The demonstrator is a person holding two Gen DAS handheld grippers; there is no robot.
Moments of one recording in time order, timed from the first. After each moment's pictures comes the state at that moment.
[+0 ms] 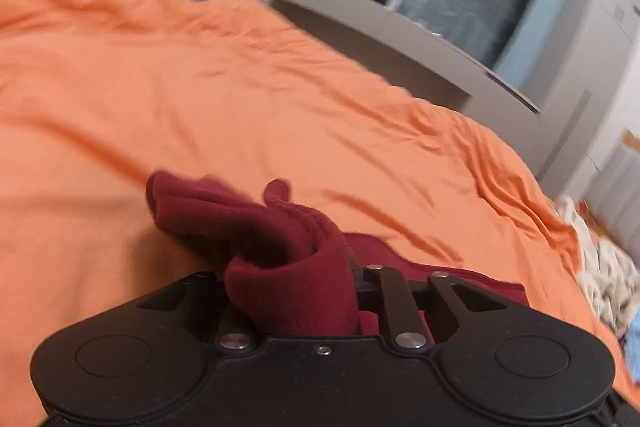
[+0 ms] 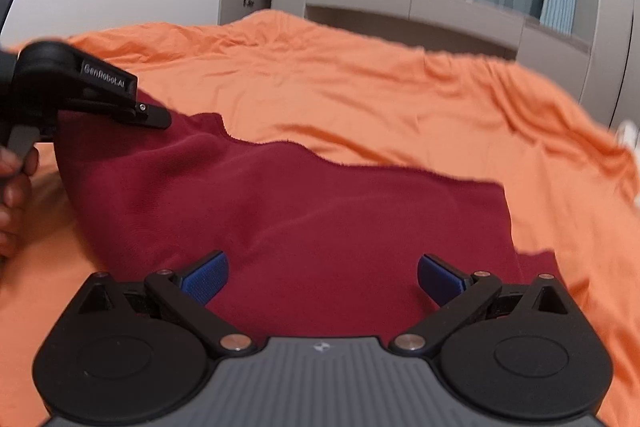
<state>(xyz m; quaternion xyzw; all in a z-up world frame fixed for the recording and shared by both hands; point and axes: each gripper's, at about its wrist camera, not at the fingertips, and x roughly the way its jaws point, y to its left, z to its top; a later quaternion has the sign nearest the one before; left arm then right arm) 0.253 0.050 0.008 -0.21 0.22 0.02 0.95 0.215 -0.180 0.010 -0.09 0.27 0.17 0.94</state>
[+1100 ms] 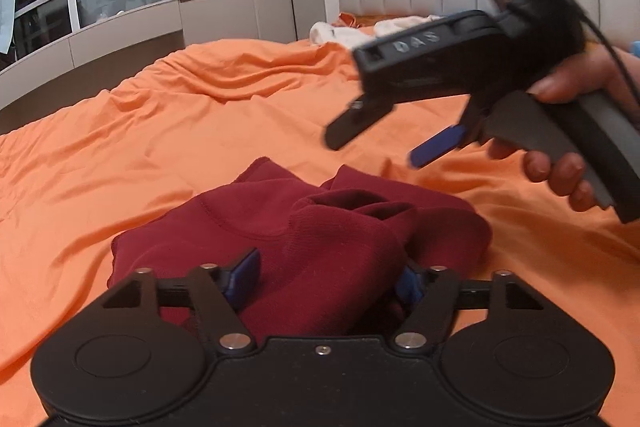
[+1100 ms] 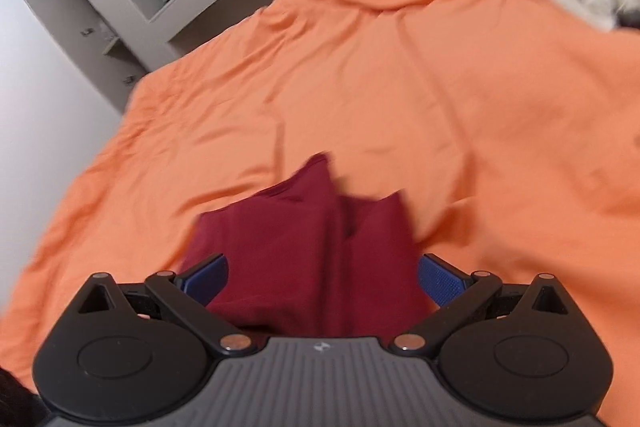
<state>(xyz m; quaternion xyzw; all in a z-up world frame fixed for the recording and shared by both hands) 0.239 -0.146 0.003 0.14 0.24 -0.30 0.91 0.288 -0.383 0.041 0.26 0.38 0.11 0.88</state>
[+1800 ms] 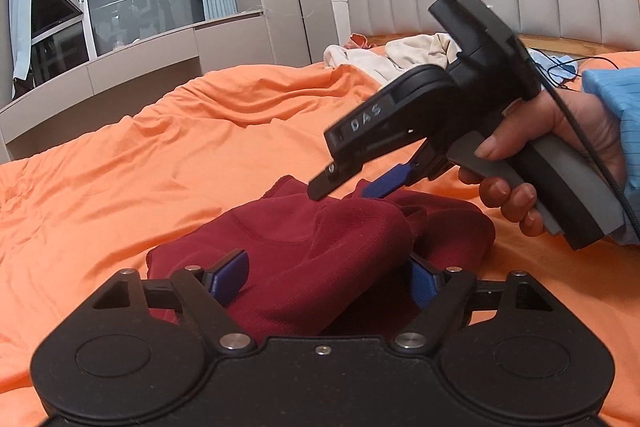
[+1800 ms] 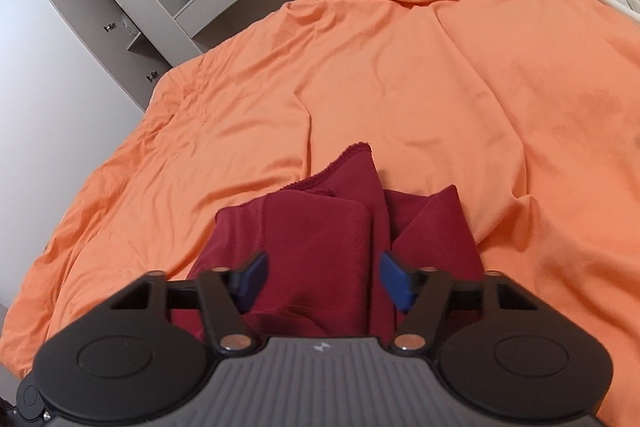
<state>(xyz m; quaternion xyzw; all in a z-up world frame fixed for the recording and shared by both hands) 0.218 -0.139 0.013 0.16 0.20 -0.28 0.93 0.307 -0.357 0.019 0.25 0.37 0.13 0.89</state>
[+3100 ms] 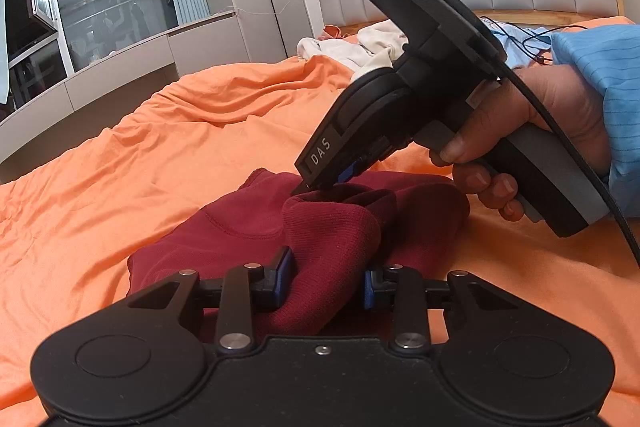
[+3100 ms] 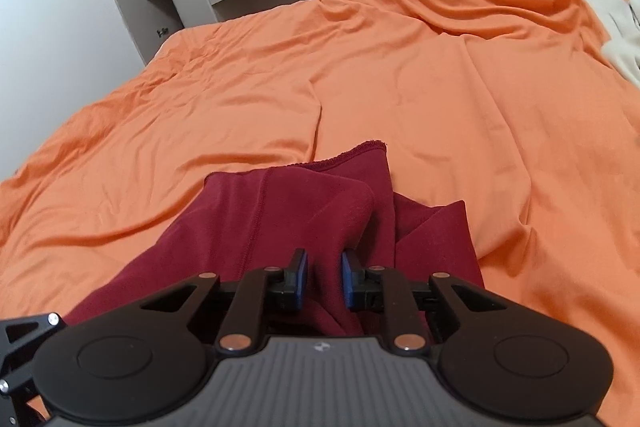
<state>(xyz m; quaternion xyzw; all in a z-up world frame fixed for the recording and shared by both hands) 0.207 -0.152 0.000 0.20 0.20 -0.30 0.91 0.294 -0.321 0.022 0.11 0.36 0.13 0.92</state>
